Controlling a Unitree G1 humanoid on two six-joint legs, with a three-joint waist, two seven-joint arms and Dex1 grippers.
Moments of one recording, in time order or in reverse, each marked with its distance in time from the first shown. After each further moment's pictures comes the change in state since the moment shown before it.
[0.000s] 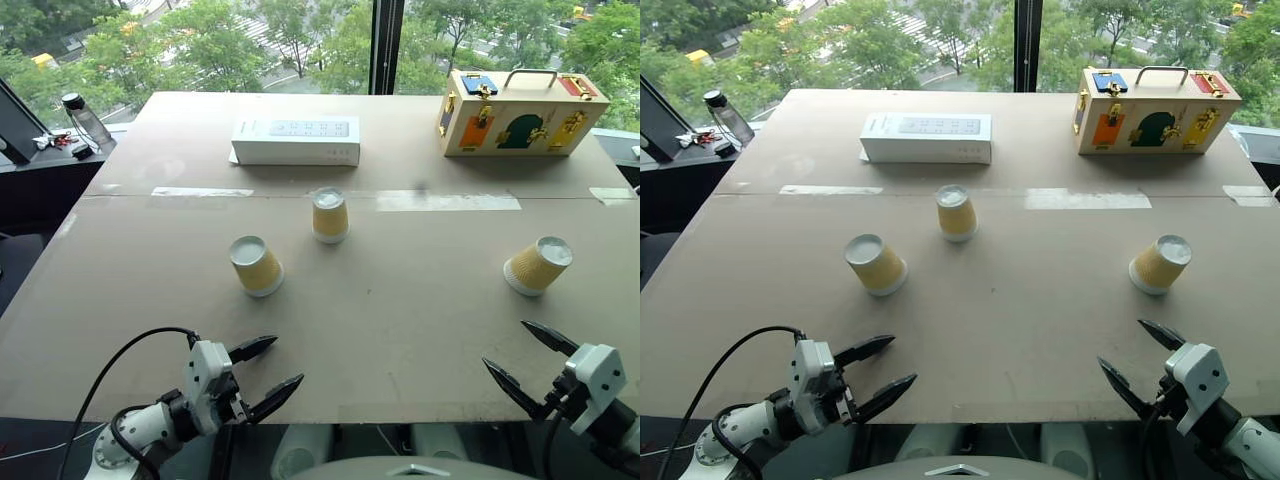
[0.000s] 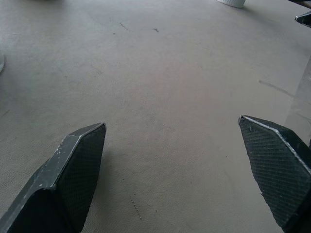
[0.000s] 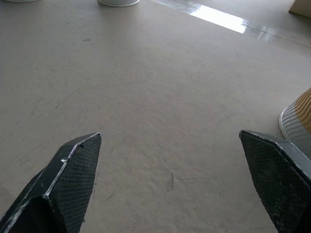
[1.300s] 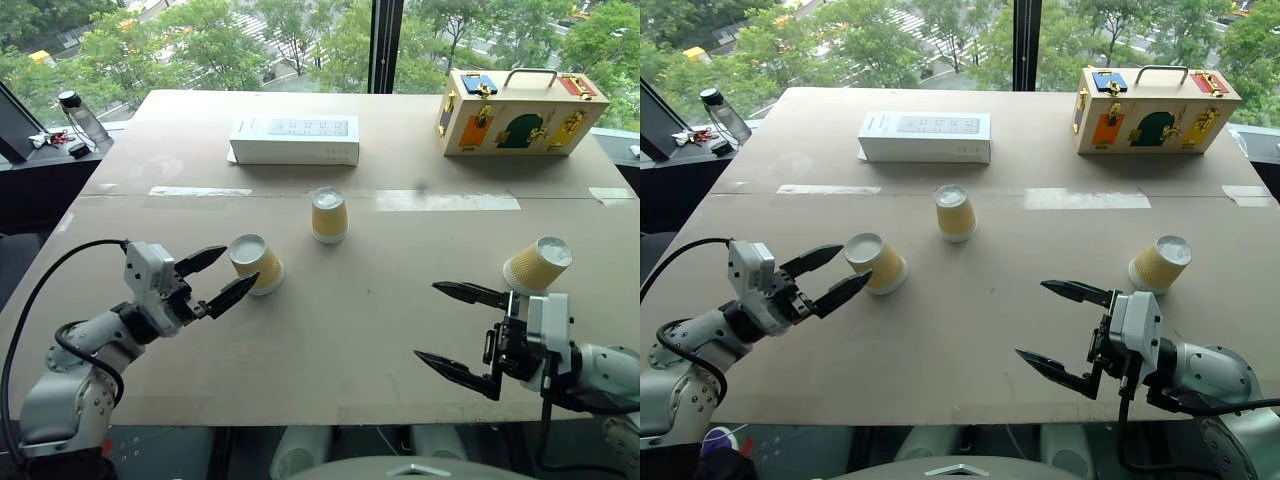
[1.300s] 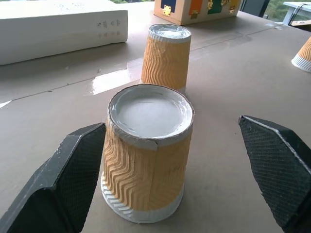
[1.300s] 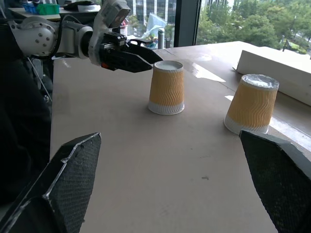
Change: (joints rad) left arm -0.433 0.128 0.219 0.116 -0.147 0.269 0.087; right arm -0.400 -0.172 0.225 -0.208 0.252 0.236 0.138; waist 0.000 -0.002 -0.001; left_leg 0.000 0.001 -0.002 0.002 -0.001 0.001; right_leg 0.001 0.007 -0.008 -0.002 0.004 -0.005
